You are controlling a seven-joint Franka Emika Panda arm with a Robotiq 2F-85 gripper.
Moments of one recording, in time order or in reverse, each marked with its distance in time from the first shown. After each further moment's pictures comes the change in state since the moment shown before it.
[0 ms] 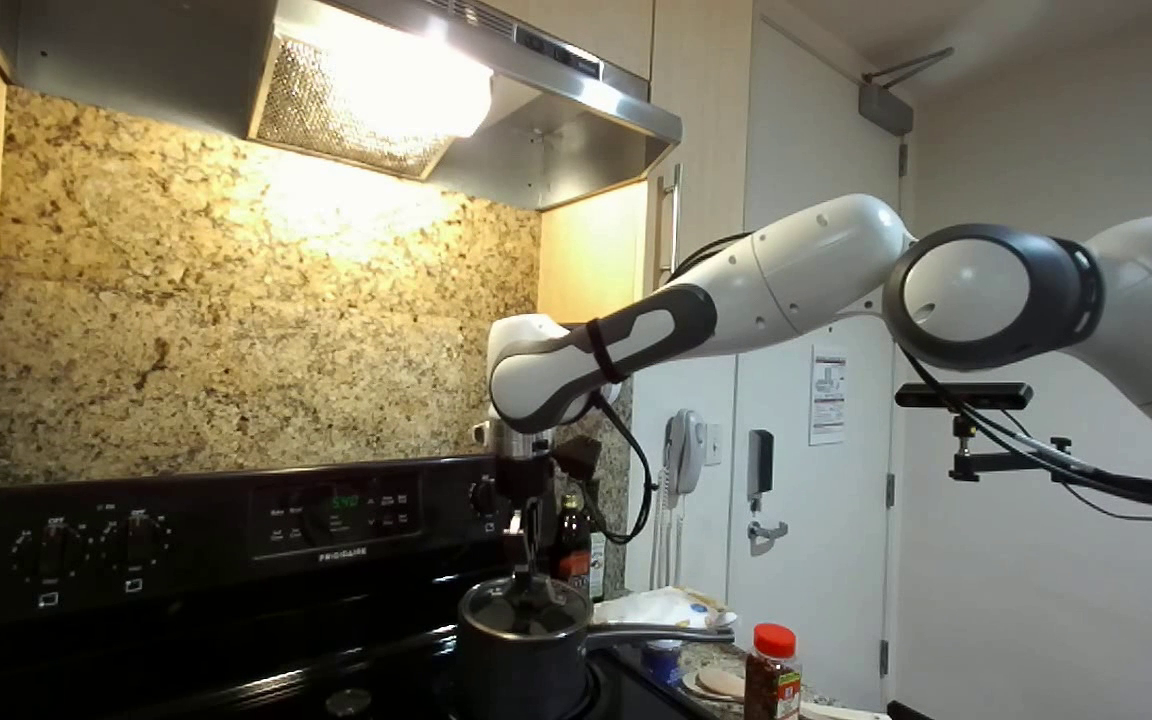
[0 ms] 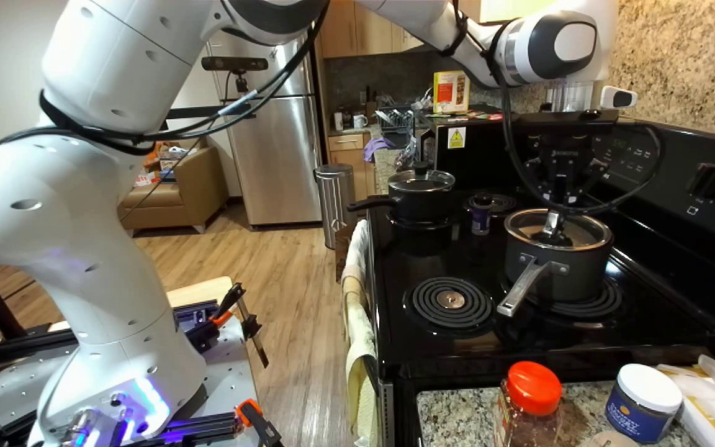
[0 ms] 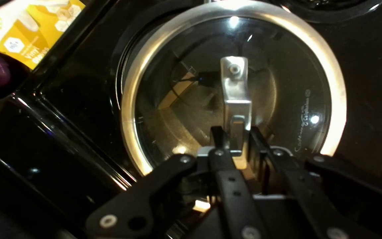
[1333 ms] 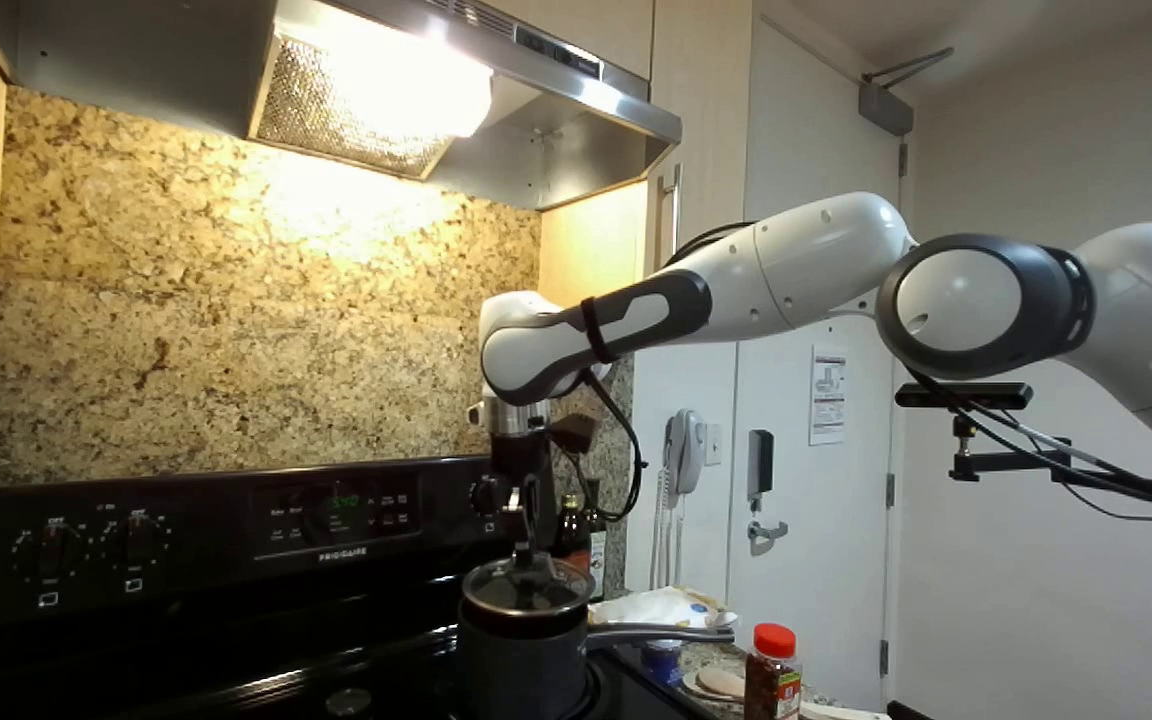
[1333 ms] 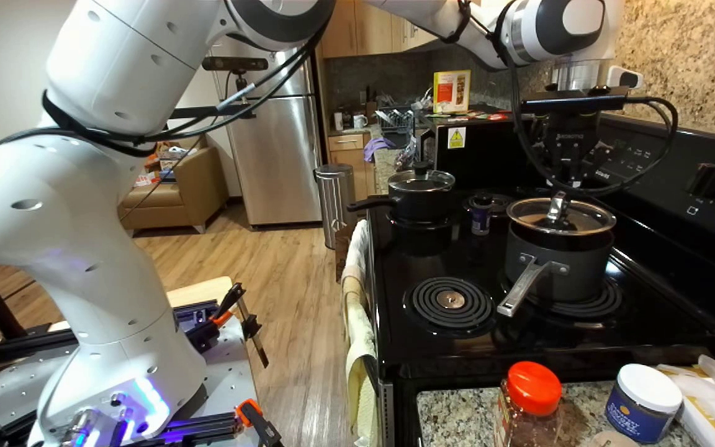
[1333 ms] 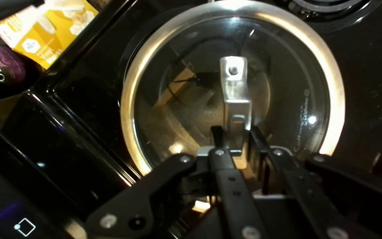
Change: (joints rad) arm 0.002 0.026 0.006 0.124 -0.020 -0.137 -0.021
